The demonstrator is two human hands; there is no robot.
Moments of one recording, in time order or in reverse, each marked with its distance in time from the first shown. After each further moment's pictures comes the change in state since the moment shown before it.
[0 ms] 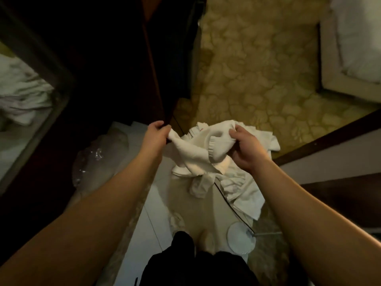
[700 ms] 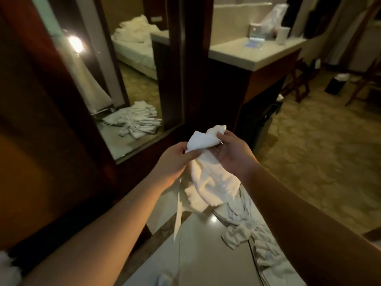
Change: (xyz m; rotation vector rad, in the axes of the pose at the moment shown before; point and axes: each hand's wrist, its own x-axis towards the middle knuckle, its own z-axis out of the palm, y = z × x) left_hand -0.376 0.011 -0.200 -0.045 0.042 0.470; right_hand -0.306 0.051 0.187 -0.064 -0.644 -0.027
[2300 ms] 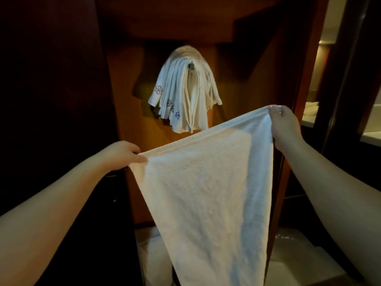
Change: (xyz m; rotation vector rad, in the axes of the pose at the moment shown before) left_hand -0.595 0.141 -0.511 1.105 0.819 -0.333; right_hand -0.250 0.161 0.471 -0.800 -0.081 -0.769
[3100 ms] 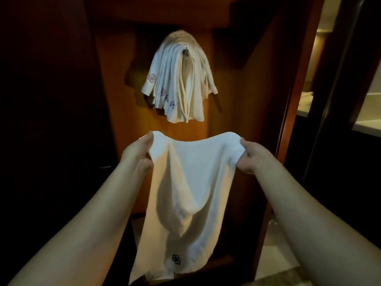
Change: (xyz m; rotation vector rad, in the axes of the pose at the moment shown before) left_hand -0.010 0.066 0.057 -1.756 0.111 -0.504; right_hand -0.086 0.023 0.037 0.679 -0.235 0.972
